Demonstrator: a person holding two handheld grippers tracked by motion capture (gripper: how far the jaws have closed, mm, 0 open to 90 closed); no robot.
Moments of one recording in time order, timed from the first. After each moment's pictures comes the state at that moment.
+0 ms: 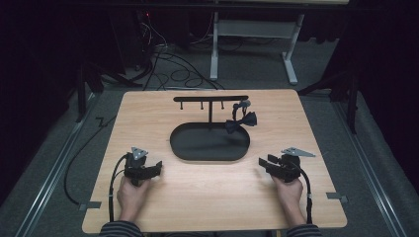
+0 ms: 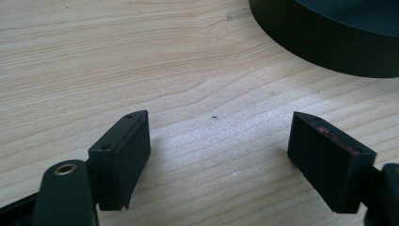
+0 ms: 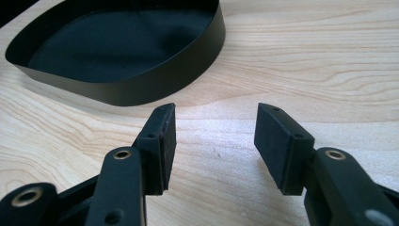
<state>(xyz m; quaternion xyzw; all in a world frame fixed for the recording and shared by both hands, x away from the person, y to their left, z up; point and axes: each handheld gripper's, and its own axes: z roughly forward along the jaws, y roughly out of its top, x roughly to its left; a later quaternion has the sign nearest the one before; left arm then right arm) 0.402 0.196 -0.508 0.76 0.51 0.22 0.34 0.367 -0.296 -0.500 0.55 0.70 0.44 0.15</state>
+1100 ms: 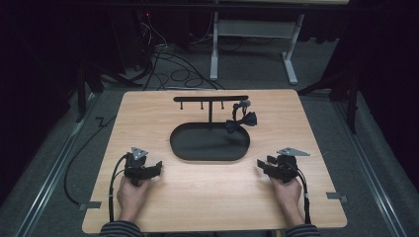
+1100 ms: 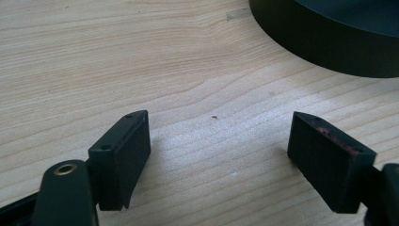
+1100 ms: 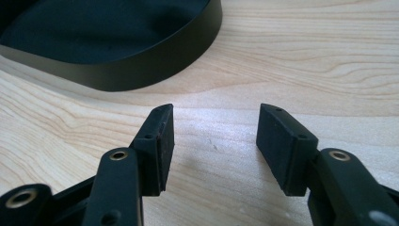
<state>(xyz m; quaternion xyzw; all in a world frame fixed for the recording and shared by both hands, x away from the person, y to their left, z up) 0.402 0.196 -0.508 0.76 0.51 0.22 0.34 0.370 -0.288 -0.502 0.54 0.72 0.40 0.16</state>
